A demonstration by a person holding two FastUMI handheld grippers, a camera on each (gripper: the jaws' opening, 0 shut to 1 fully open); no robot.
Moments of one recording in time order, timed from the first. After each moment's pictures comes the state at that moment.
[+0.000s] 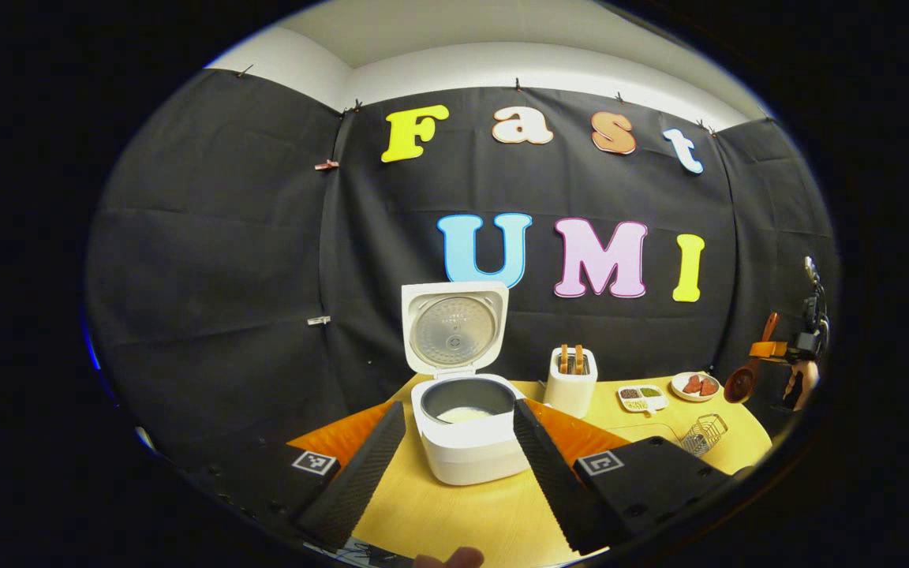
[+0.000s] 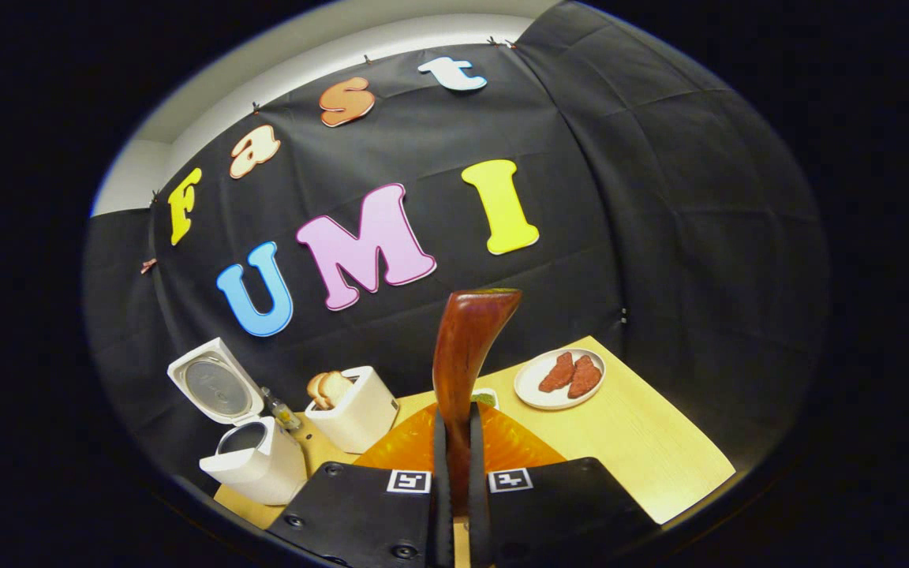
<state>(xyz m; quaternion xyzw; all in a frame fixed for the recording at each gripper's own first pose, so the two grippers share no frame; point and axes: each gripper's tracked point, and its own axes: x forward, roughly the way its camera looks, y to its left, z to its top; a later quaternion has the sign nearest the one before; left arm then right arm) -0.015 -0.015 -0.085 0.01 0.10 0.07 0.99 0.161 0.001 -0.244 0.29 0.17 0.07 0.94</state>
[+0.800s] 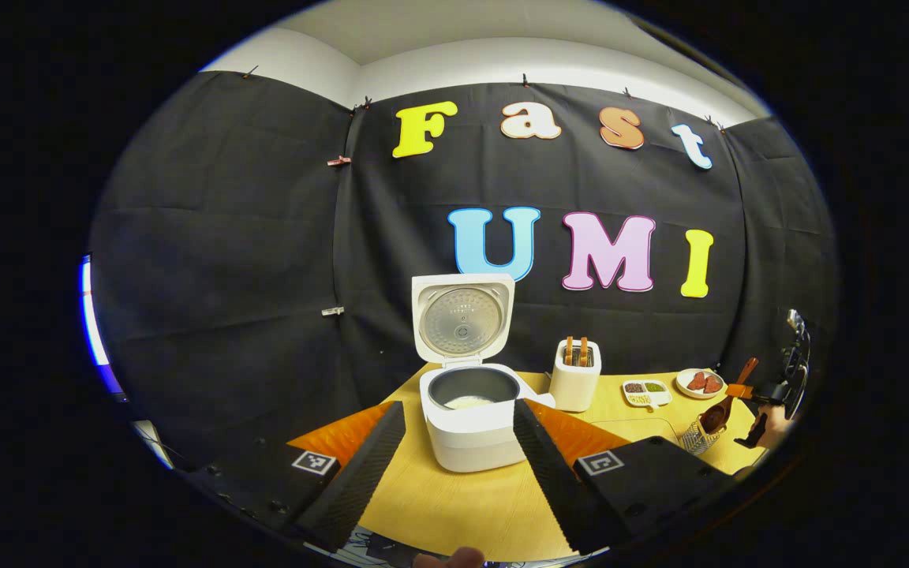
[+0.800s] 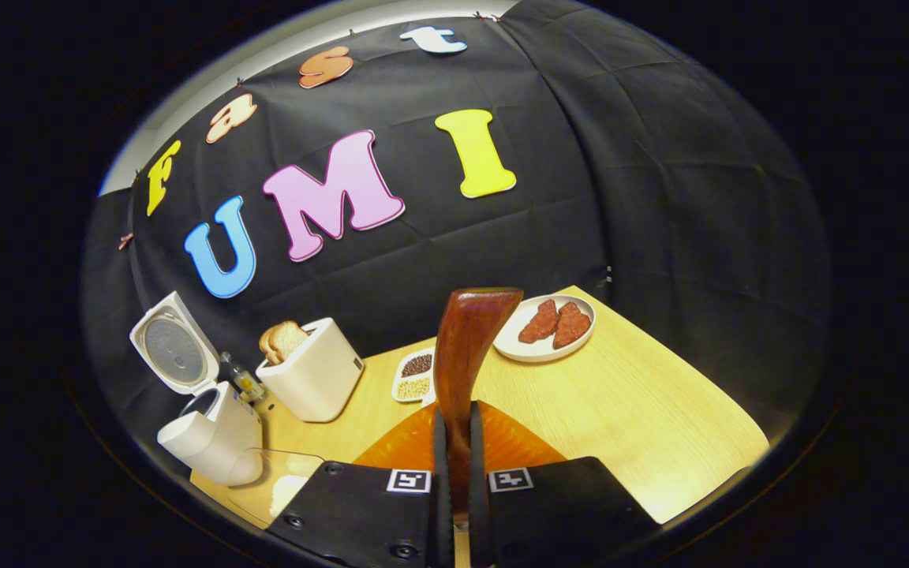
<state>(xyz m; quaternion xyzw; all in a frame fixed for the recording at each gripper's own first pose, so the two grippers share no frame) -0.039 -0.020 -0.085 0.01 0.12 0.10 0.99 0.159 0.043 -0.355 0.27 0.24 0.06 0.93</state>
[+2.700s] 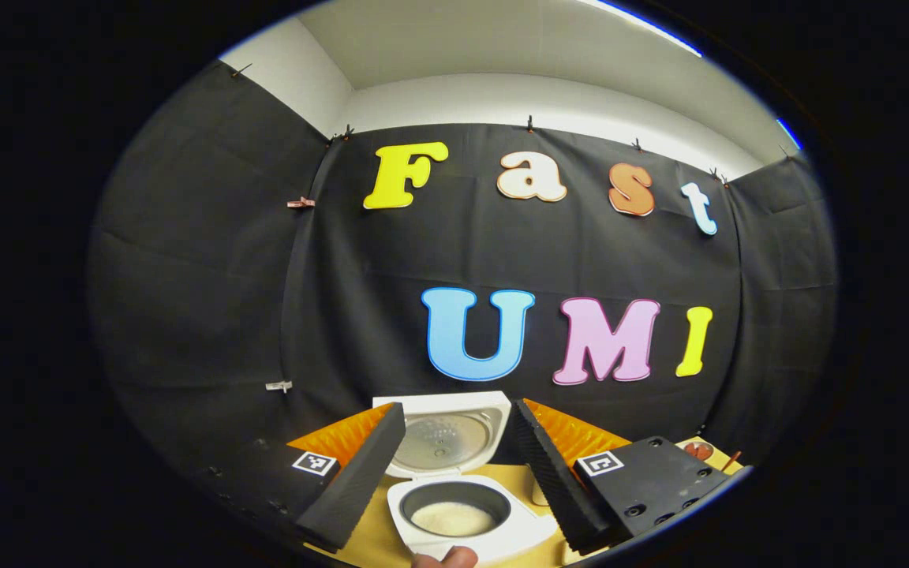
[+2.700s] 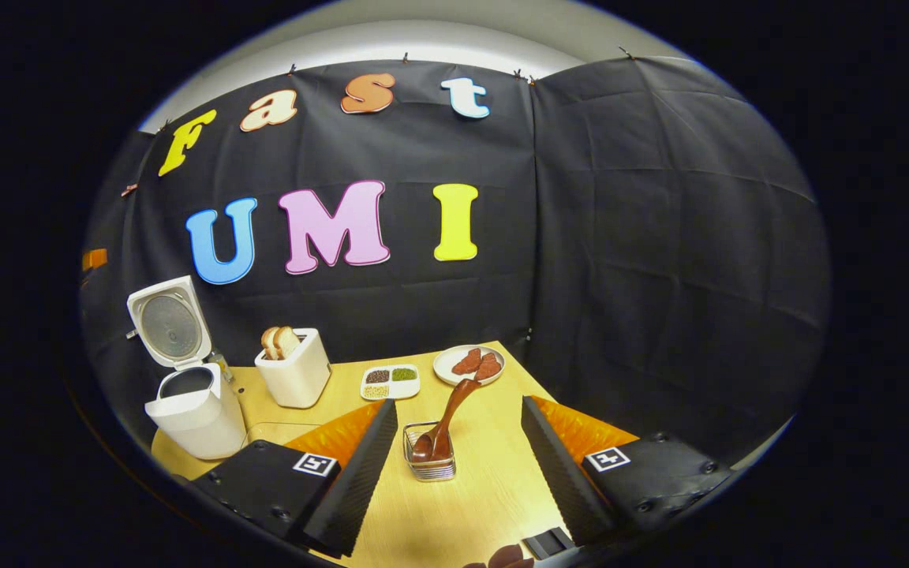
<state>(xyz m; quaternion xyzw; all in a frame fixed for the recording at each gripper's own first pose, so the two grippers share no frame) 0.192 0.043 0.050 -0.01 -0.01 0.04 1.00 0.014 -0.030 -0.161 0.12 0.19 -0.05 0.97</state>
